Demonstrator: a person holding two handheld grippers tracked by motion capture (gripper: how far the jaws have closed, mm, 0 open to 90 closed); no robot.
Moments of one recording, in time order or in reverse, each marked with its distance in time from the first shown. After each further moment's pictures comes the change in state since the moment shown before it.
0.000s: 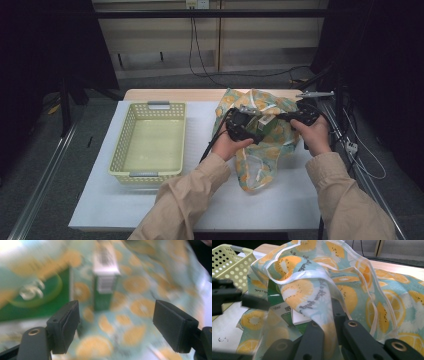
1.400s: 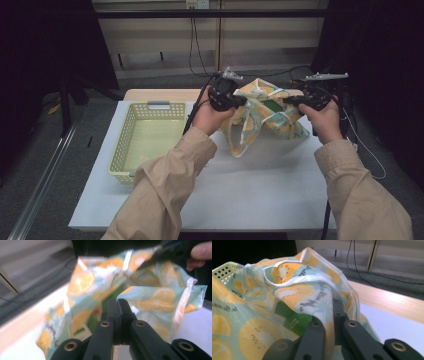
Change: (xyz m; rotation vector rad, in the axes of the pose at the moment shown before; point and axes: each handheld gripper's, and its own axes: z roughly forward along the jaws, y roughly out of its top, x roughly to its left) left arm 0.008 0.086 -0.106 -0.102 0.107 0.098; right arm 0.004 0.048 -0.035 -0.060 -0.034 -0.044
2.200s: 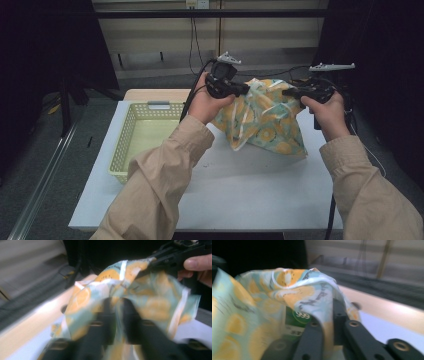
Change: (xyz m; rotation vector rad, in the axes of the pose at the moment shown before) left arm 0.007 0.013 -0.017 -0.033 -0.072 -0.048; right arm 0.010 0.020 -0.015 -0.046 0.077 -0.008
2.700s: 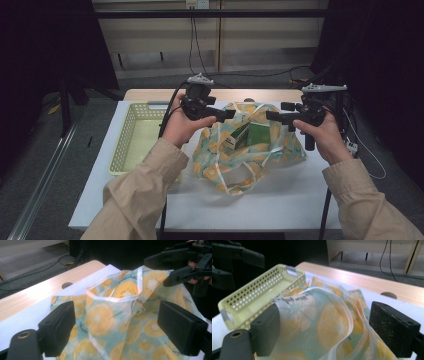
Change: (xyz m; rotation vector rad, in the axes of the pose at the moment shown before) left arm 0.010 -0.061 -0.043 0.001 0.000 -0.096; right arm 0.041 -0.038 -0.006 0.003 0.145 0.034
